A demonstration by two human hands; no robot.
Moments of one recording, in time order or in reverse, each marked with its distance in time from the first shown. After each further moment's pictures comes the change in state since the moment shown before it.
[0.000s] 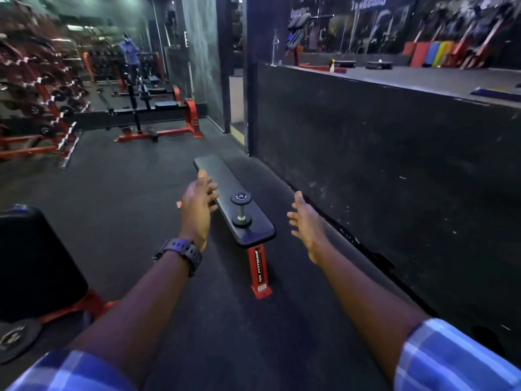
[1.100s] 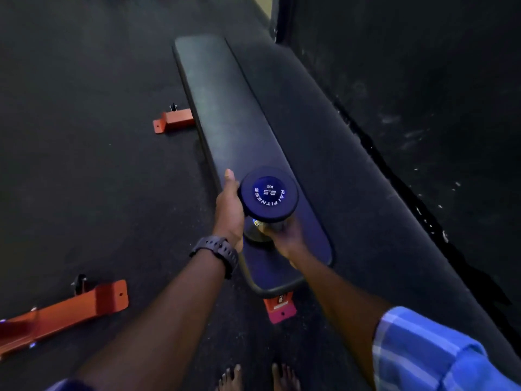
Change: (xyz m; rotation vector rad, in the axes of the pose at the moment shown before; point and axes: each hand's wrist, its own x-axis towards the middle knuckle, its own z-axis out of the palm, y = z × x) left_hand 0.563 -0.483 0.120 -0.100 0.051 -0.586; right_hand 0.639 0.342 0.290 -0.186 -0.133 0.259
